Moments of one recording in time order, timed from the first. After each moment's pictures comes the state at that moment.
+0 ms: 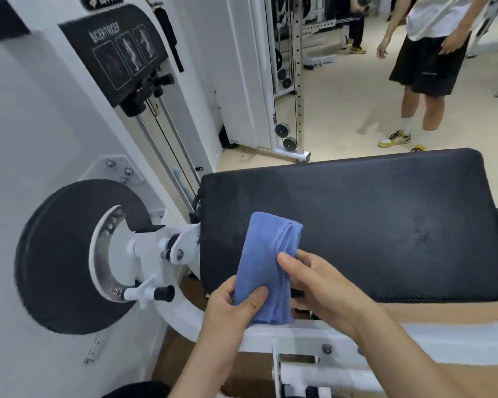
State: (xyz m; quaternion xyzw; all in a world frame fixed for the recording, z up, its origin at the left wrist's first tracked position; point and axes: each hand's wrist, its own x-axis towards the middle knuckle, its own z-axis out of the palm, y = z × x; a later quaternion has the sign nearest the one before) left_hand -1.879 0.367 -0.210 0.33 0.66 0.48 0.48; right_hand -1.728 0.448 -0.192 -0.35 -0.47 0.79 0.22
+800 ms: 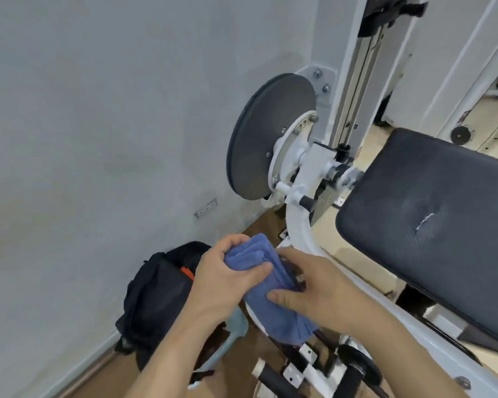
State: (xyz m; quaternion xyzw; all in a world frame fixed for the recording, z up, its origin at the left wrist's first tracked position) left_hand -1.965 0.148 -0.206 0.18 0.76 0.59 0.22; right_hand -1.863 0.303 -0.213 -0.08 -0.86 0.50 0.00
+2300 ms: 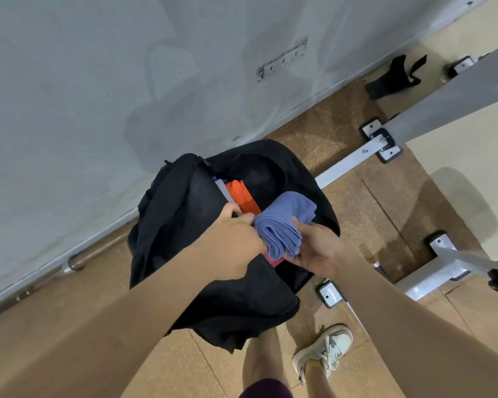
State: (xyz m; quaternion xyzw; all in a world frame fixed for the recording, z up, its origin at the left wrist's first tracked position) left_hand -2.220 0.027 -0.568 0.55 0.78 -0.06 0.29; right_hand -2.135 0.200 -0.632 -0.49 -0.31 0.77 -0.28
